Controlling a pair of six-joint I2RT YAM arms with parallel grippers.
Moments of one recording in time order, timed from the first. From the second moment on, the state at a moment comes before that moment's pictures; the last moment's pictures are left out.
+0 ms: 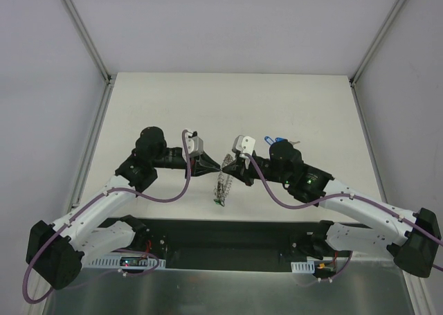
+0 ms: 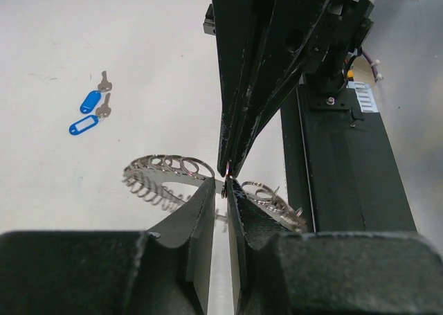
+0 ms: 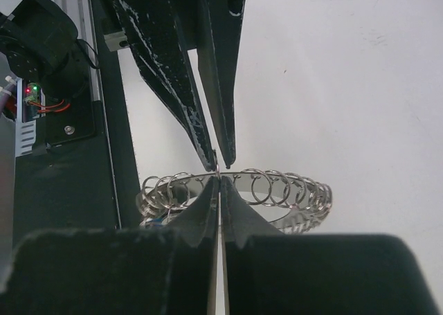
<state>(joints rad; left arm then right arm) -0.56 0.96 0.68 0.08 0.99 0.14 0.98 1.03 0.79 -0.04 -0.31 -0.12</state>
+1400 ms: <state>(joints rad) -0.60 1.01 0.67 0.03 0.83 0.15 0.91 0.82 0.77 -0.21 0.44 0.16</state>
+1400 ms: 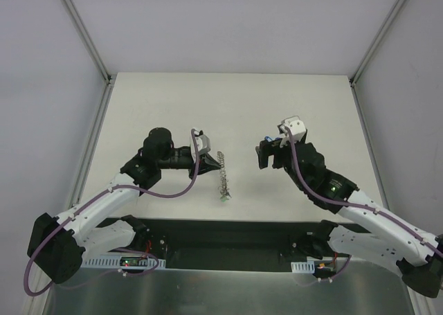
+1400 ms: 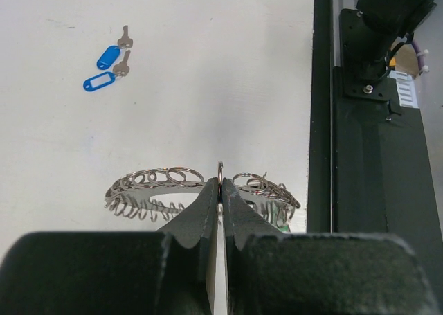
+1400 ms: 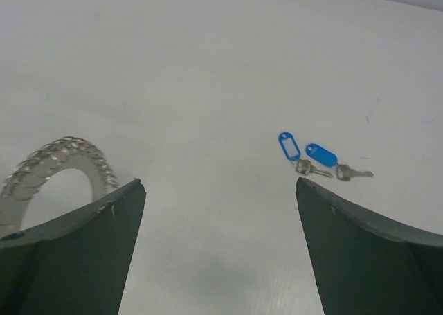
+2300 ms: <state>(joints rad) -0.61 1.06 0.70 -0.13 0.58 0.15 0.45 1.46 0.94 -0.42 0.22 -0.06</state>
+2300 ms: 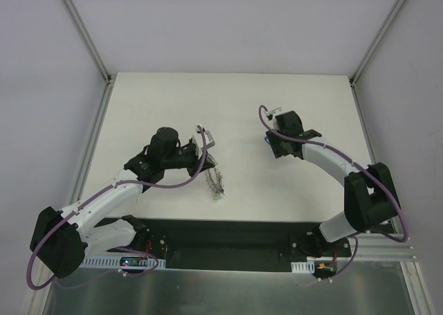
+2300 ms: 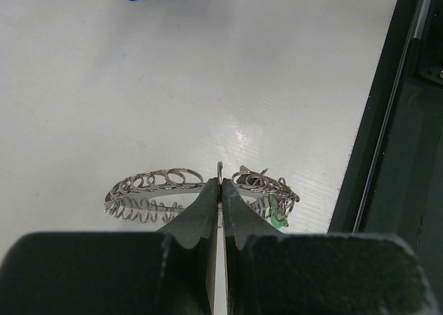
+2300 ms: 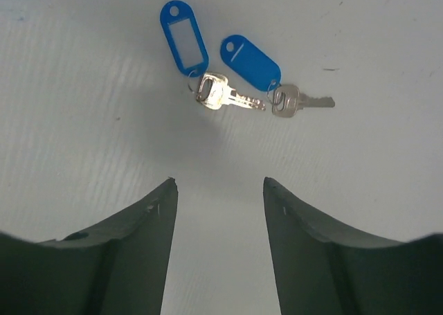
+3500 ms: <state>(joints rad) -0.62 1.05 0.70 -0.15 0.57 0.16 0.35 1.87 1.16 -0.36 0.29 -0.30</state>
